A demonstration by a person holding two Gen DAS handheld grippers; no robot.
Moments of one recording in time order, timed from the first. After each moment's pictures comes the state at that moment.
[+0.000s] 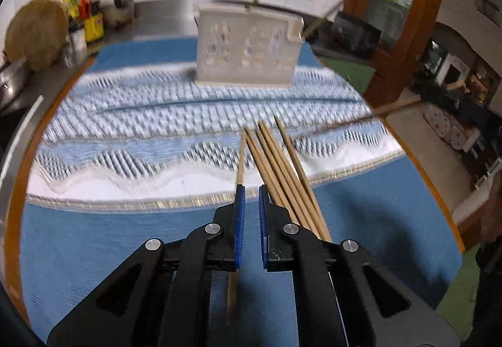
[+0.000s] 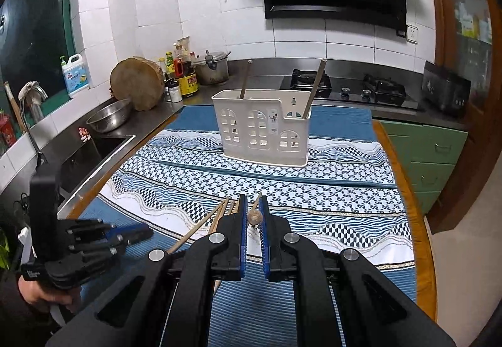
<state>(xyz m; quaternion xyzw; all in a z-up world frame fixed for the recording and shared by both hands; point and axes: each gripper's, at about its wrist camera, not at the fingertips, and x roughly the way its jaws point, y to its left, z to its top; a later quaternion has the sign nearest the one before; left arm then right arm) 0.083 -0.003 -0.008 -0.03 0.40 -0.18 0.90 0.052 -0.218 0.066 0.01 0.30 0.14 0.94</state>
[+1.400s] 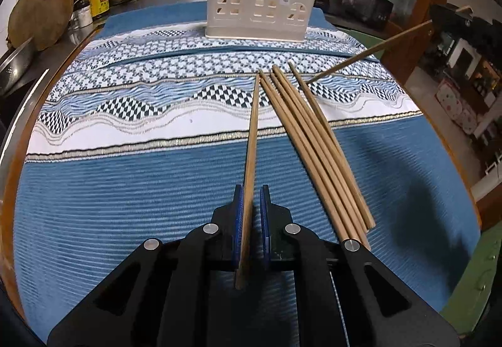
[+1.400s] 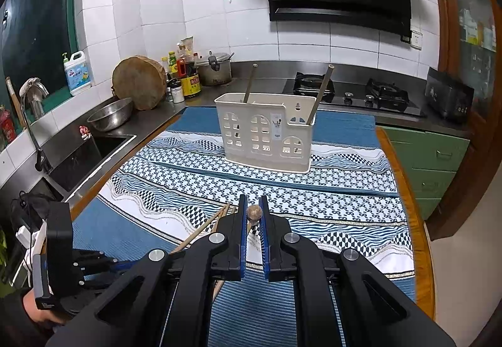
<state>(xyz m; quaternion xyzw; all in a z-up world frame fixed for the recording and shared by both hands) 0.064 0.000 -0.048 0.00 0.45 -0.16 0.88 0.059 -0.212 0.071 0.00 0.29 0.14 0.94</state>
